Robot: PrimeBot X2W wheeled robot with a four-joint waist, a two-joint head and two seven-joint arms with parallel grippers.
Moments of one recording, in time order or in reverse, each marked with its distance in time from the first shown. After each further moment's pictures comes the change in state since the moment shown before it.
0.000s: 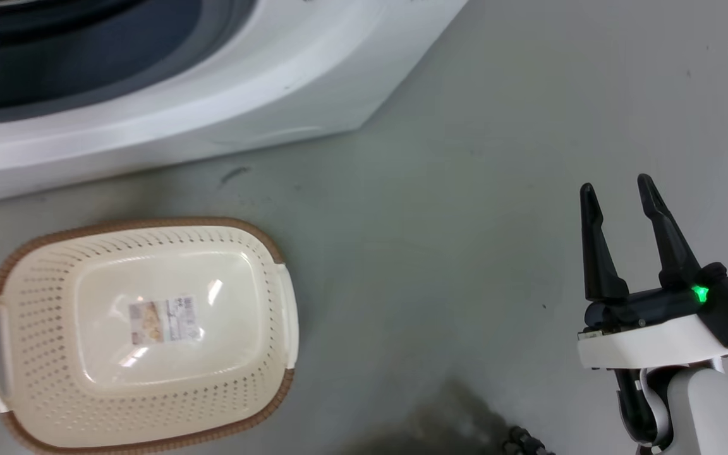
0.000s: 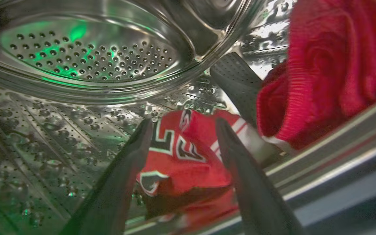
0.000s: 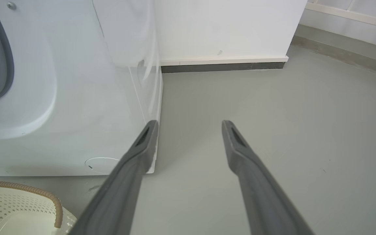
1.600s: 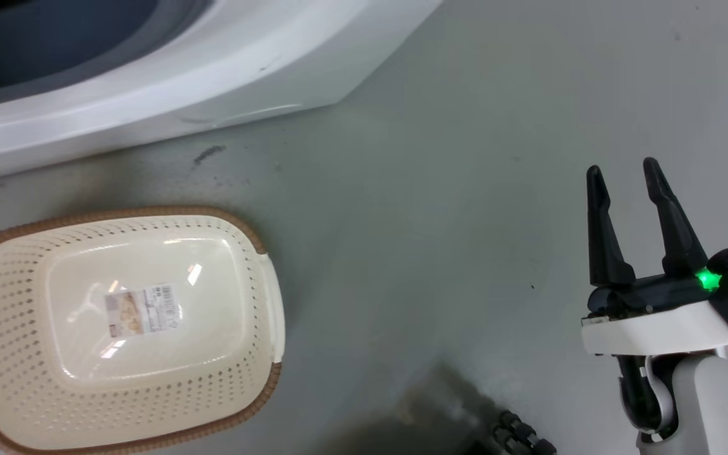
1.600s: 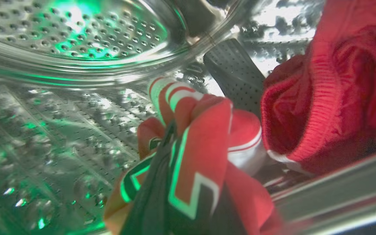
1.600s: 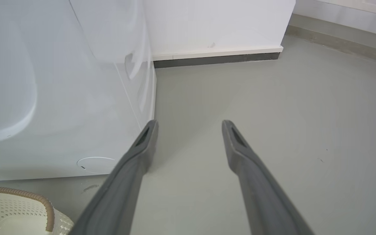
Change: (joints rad) left arm -0.248 0.094 -0.289 0.159 -0.303 0.041 0.089; right arm -0.034 0.001 0.011 -0.005 0.063 0.000 0.000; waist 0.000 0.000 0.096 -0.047
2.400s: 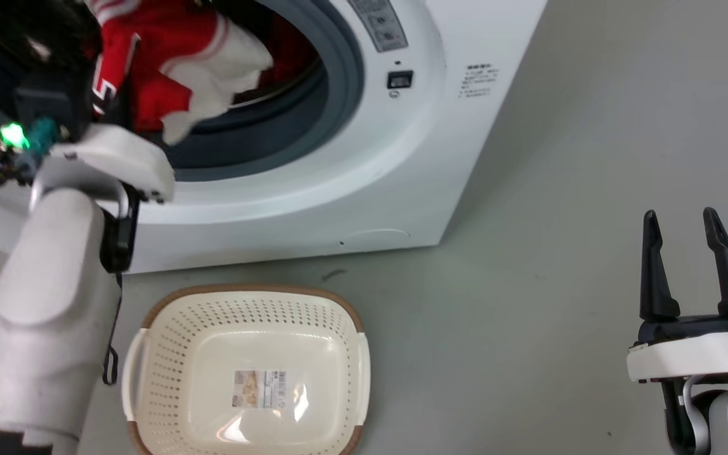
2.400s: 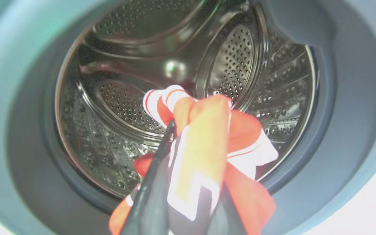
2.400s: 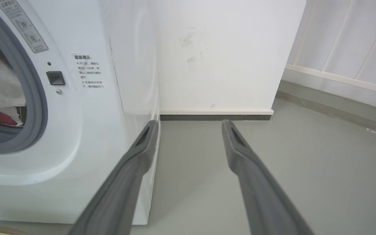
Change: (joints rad) left arm 0.604 -0.253 0.205 -0.312 -0.173 0.141 -0.437; right arm 0.080 0.000 -0.178 0.056 -0.175 0.000 0.000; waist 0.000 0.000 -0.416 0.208
